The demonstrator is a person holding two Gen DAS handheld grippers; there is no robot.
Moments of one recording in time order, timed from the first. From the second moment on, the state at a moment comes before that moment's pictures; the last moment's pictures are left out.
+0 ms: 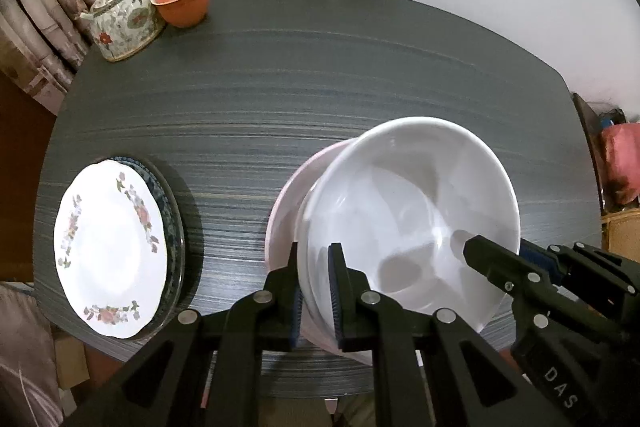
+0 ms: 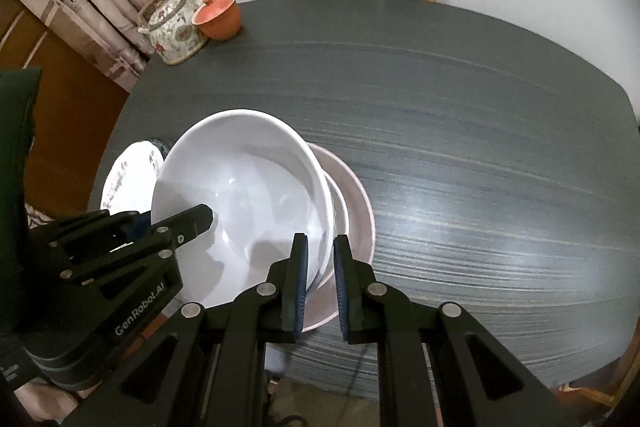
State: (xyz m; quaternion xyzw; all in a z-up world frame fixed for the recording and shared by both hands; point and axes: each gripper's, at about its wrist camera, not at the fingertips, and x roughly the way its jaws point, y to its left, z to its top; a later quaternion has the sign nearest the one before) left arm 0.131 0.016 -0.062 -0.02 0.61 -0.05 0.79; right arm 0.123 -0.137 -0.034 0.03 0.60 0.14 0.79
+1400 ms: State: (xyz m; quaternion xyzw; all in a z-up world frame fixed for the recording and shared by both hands) left arm 0.142 0.011 -0.067 -0.01 0.61 -0.04 0.79; right arm 0.129 -0.139 -0.060 0.04 0.61 0.13 0.78
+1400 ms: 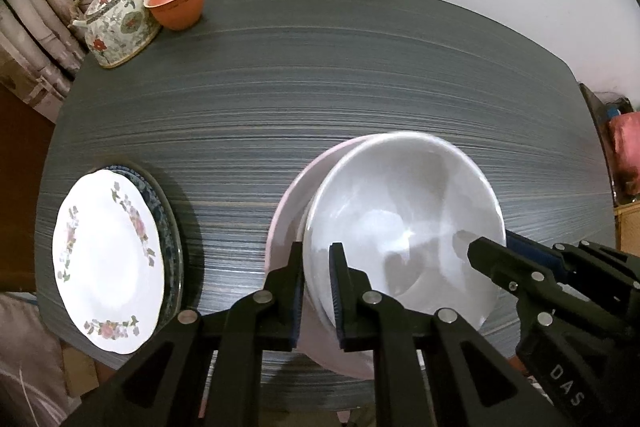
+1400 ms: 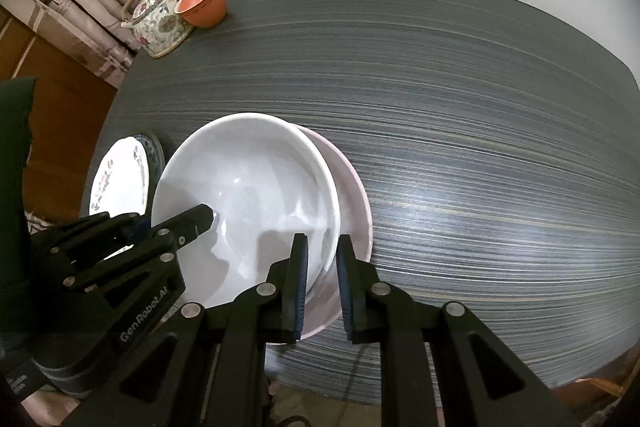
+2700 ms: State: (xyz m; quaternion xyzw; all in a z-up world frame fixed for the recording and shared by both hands) left arm 0.117 0.082 -0.043 -0.14 0.59 -0.06 0.79; right arm 0.115 -0.175 -0.039 0.08 0.58 0.12 0.80
